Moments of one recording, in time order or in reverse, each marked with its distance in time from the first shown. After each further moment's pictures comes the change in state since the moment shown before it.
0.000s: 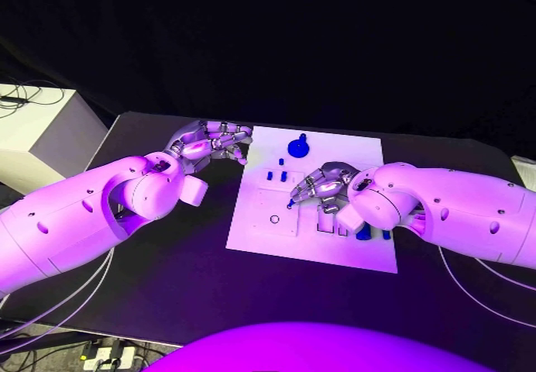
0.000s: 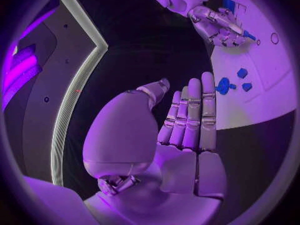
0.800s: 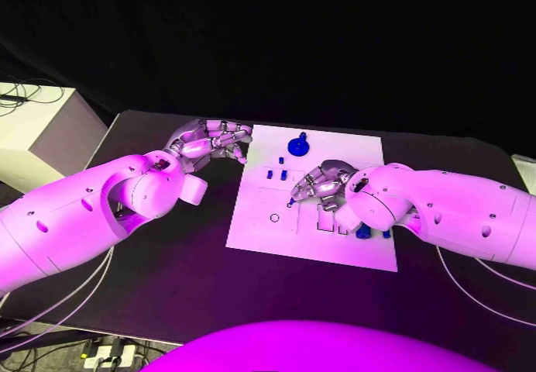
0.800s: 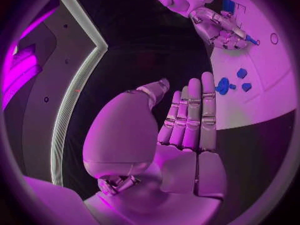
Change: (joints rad) left arm 0.000 -0.001 0.000 0.001 -0.001 0.002 -0.003; left_hand 0.000 0.000 -0.003 0.003 0.000 0.000 0.000 0.006 -0.001 0.000 0.000 0.006 -0.001 0.000 0.000 0.000 0.000 0.000 0.000 0.000 0.000 -0.002; right arm -0.010 0.016 -0.001 -0.014 -0.089 -0.037 -0.002; right_hand 0.000 0.000 0.000 0.000 -0.001 0.000 0.000 0.000 0.001 0.000 0.000 0.003 0.002 0.000 0.000 0.000 0.000 0.000 0.000 0.000 0.000 0.001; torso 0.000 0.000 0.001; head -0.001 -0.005
